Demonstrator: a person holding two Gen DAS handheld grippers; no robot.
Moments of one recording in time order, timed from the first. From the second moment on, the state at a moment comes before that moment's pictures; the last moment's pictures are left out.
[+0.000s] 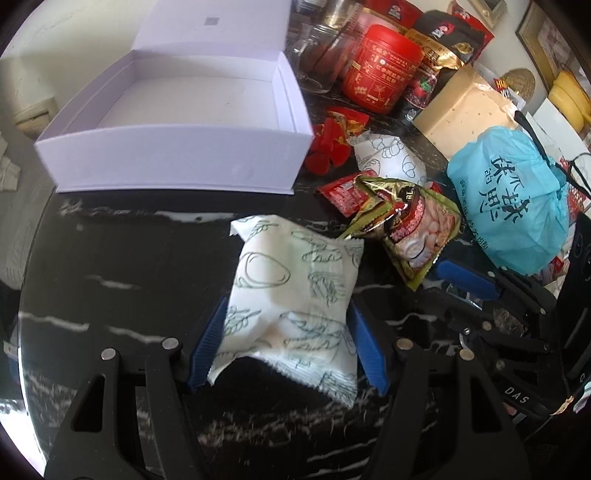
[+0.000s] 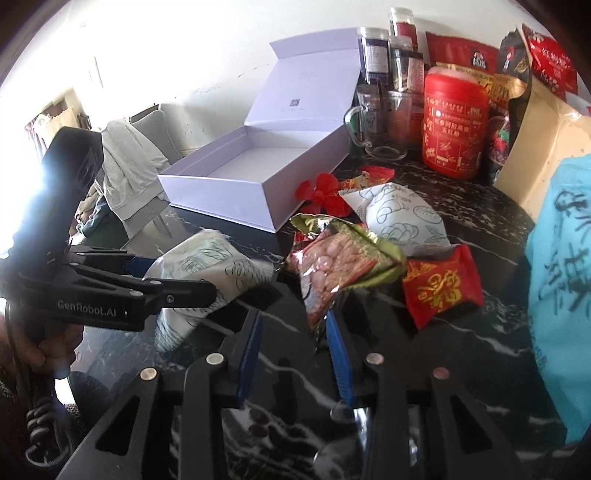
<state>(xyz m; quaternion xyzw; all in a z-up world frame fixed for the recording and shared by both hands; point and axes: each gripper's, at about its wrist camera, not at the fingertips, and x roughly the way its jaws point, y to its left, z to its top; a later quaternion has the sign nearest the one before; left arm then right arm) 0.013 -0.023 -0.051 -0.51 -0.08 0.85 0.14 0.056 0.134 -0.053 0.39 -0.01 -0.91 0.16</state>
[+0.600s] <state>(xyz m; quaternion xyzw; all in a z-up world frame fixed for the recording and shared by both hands) -0.013 -0.017 -0.059 -0.52 -0.07 0.84 0.13 0.011 0.141 -0.047 0.36 -0.01 -0.92 0.15</state>
